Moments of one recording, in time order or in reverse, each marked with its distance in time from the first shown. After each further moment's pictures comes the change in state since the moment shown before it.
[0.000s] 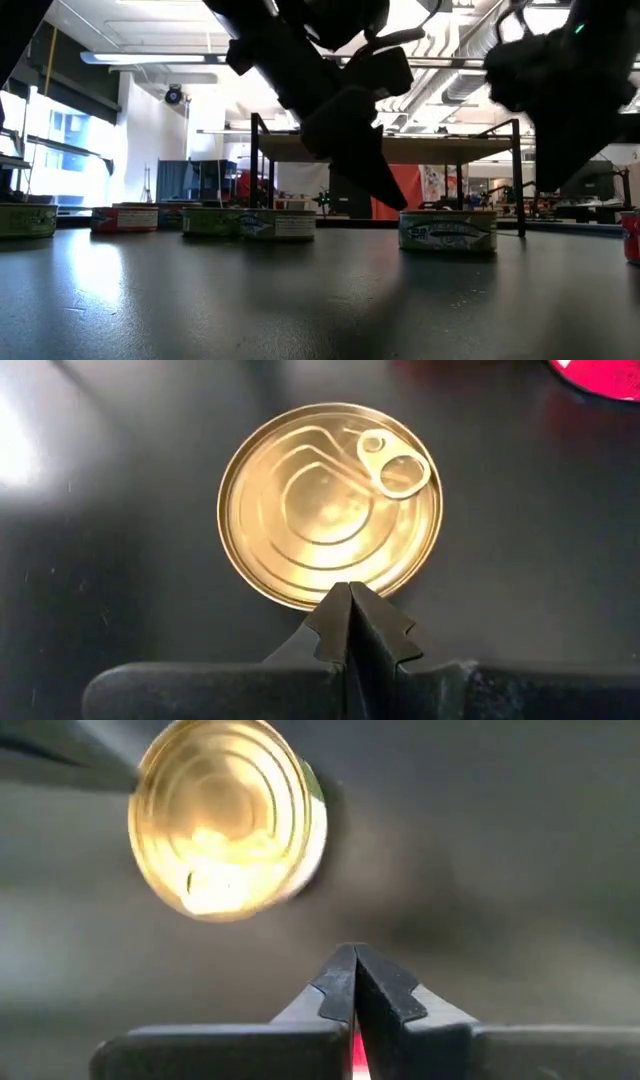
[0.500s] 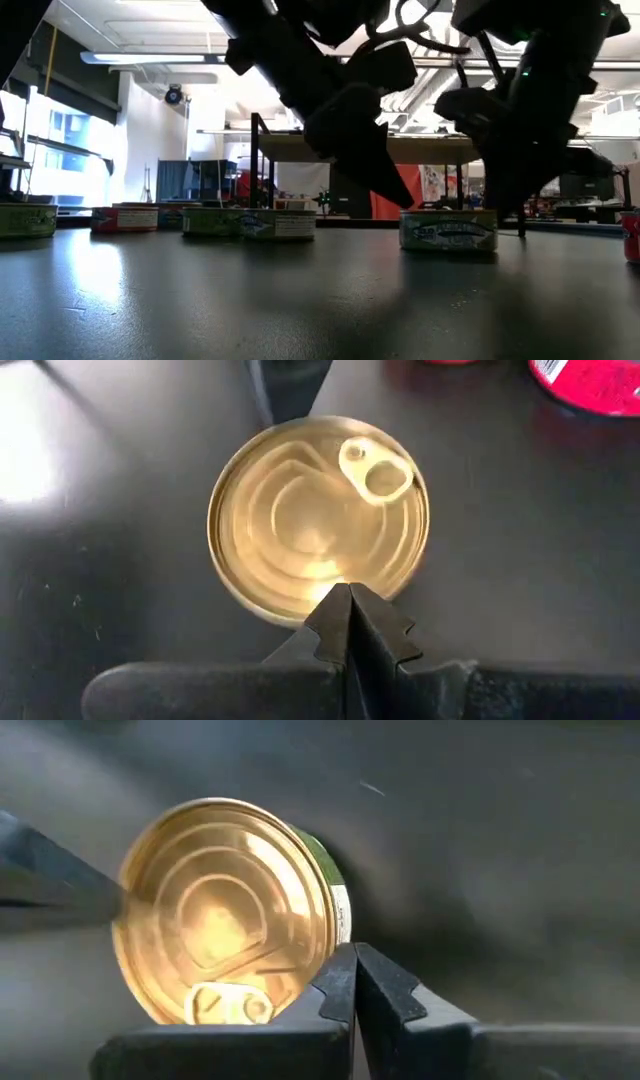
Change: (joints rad) left arm -0.016 -0.004 -0.005 0.062 -0.013 0.002; right arm -0.098 0.117 0.000 0.152 0.026 -0.074
